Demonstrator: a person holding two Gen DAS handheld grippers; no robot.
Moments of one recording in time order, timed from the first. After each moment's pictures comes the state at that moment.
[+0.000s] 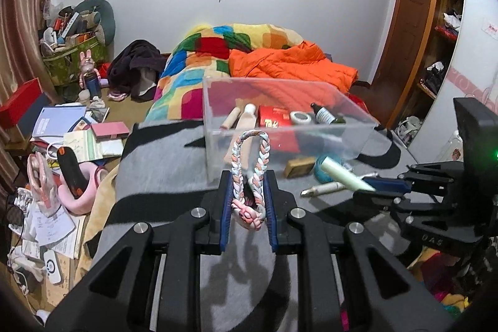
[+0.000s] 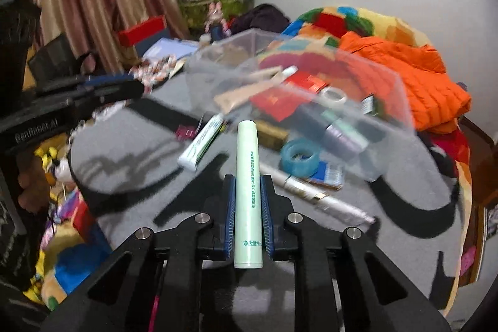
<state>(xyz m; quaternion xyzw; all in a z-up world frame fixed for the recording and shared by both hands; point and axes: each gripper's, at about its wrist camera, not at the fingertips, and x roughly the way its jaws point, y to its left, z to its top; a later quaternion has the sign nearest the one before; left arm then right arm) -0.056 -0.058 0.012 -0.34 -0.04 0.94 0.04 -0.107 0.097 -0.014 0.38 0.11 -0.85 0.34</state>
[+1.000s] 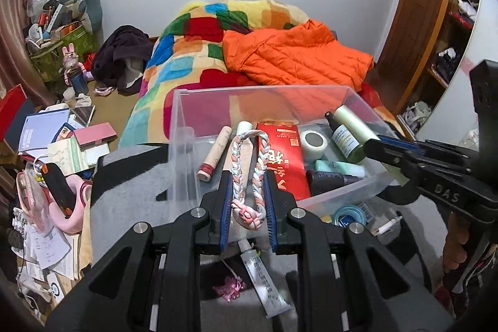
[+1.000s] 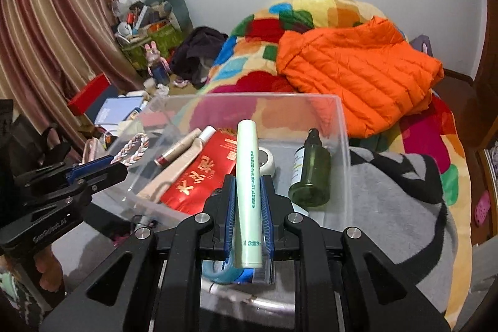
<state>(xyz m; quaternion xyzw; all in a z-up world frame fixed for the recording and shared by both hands) -0.170 -0.043 0.001 -0.40 -0.02 0.91 0.04 -0.228 0.108 0.000 0.41 -0.01 -0.88 0.24</state>
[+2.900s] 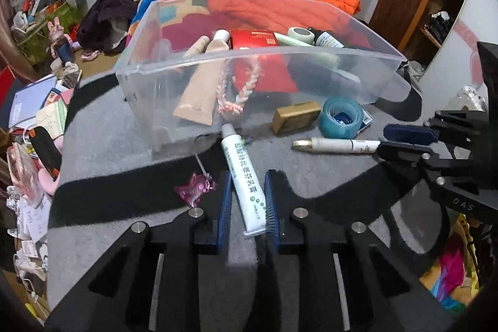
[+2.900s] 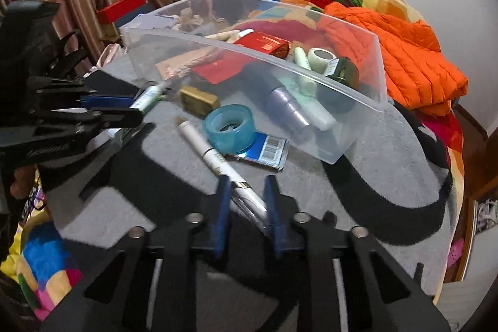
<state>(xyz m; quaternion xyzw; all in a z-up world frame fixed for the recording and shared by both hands) -0.117 -0.027 -0.057 -0.48 -0.01 0.88 0.07 -0.149 0.124 -0.049 0.44 0.15 -0.83 0.32</state>
